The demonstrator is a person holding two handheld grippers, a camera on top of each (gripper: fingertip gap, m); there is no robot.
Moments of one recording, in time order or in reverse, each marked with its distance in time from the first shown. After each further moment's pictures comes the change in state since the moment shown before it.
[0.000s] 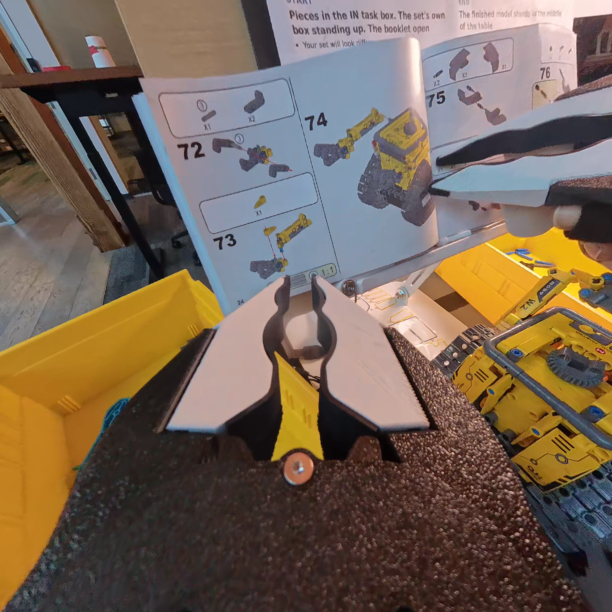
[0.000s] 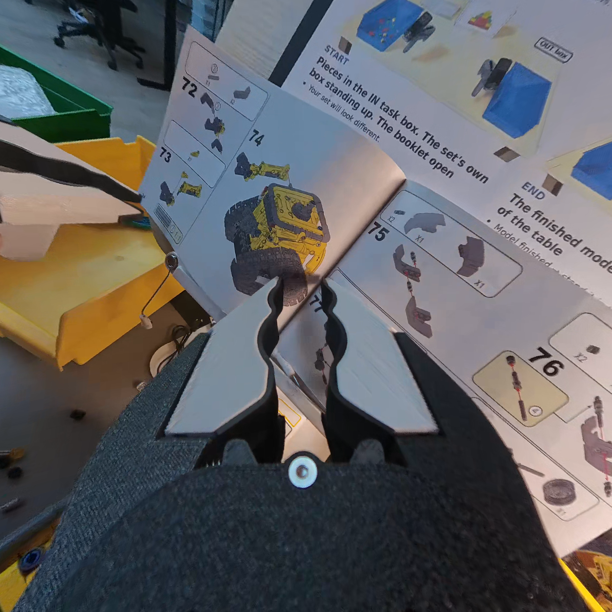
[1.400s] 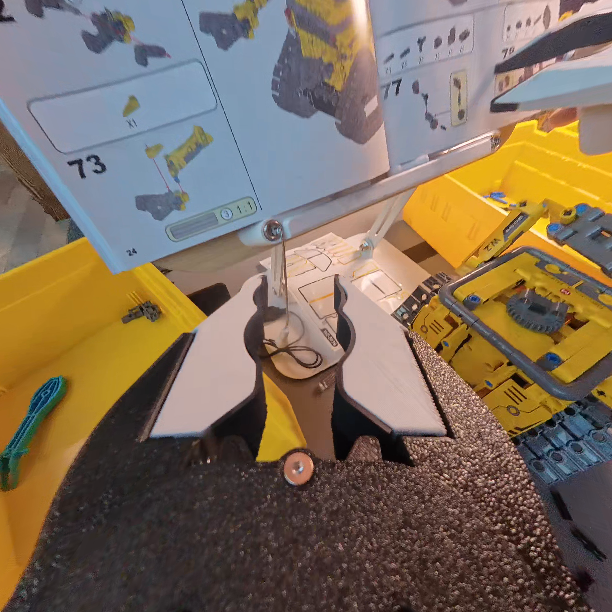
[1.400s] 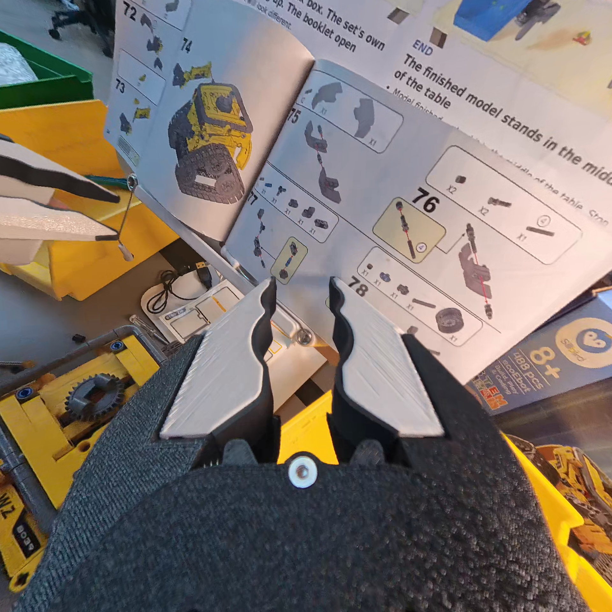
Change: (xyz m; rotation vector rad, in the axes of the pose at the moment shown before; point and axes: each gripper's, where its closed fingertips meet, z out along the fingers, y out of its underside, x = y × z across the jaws) left arm 0.046 0.048 0.010 -0.149 0.077 0.017; right arm 0.042 0.051 -0.056 -0.064 -0.020 0.084
